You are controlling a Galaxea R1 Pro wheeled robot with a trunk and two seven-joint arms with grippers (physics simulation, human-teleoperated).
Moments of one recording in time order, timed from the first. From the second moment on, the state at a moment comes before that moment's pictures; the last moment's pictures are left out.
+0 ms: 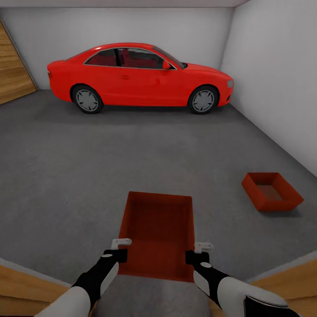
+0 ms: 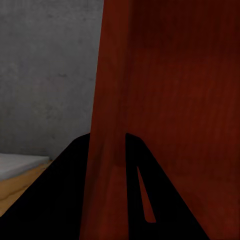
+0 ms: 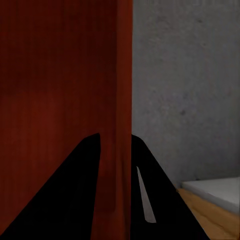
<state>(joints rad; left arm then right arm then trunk) -0.61 -0.06 -0.23 -0.46 0.24 0.22 0.23 -0.76 0.12 1.44 -0.04 -1.47 -0.21 -0.21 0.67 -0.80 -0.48</state>
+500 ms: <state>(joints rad) -0.61 -0.06 -0.23 -0.46 0.24 0.22 0.23 -0.76 0.12 1.44 -0.04 -1.47 -0.21 -0.21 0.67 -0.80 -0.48</state>
